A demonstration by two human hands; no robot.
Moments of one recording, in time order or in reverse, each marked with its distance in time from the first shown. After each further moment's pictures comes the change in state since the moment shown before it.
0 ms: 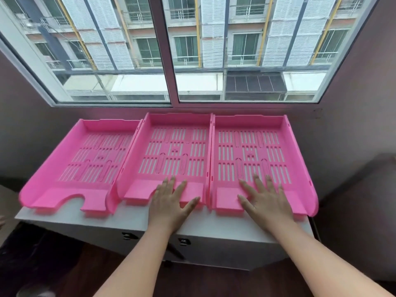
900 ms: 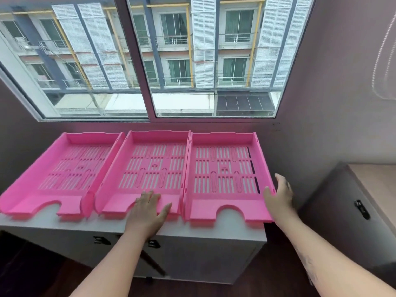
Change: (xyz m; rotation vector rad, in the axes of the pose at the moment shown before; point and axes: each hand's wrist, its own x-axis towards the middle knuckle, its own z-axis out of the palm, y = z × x) left_hand -0.020 0.031 0.005 -0.034 -0.046 -0.072; right_hand -0.042 0.098 -0.046 0.848 0.468 0.396
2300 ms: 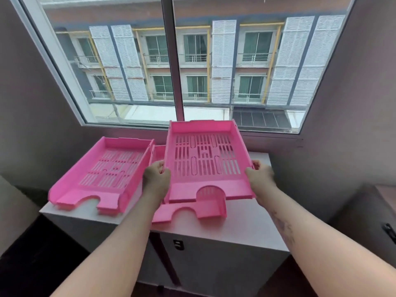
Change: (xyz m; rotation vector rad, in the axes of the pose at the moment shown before) left_hand 0.000 0.009 -0.127 -0.856 0.443 -0.177; right_hand -0.021 -0.133 0.051 0.343 -0.167 0.028
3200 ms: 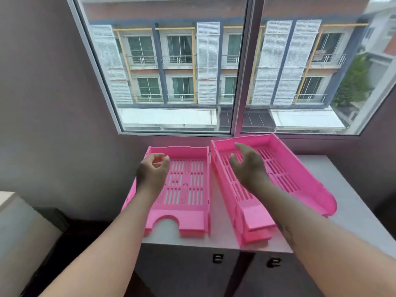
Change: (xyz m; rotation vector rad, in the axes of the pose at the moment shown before) left_hand 0.180 -0.113 -0.216 -0.045 0.012 0.085; right_hand -0.088 -0.124 0.280 -0.458 -0.017 -0.441
